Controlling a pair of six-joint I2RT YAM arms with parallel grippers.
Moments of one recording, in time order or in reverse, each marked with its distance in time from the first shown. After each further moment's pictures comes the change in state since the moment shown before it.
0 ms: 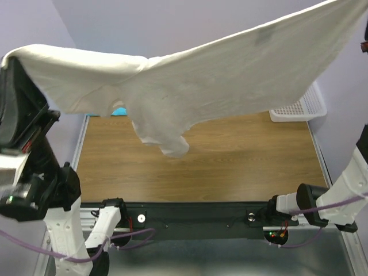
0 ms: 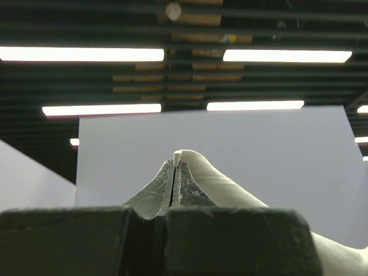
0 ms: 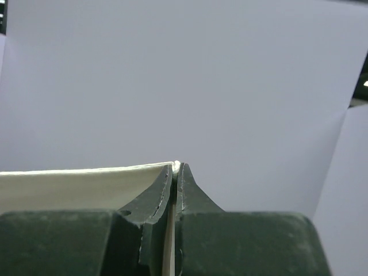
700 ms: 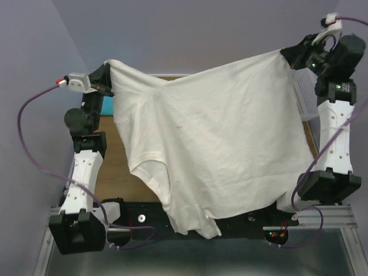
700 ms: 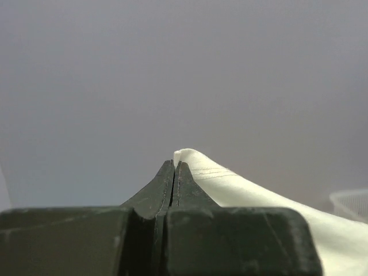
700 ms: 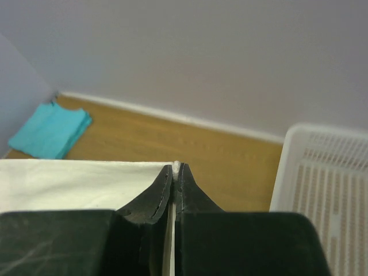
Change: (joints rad) left arm -0.002 0.189 -0.534 0.105 0.100 -0.082; right arm 0.001 0.035 -0.739 0.049 -0.178 0.021
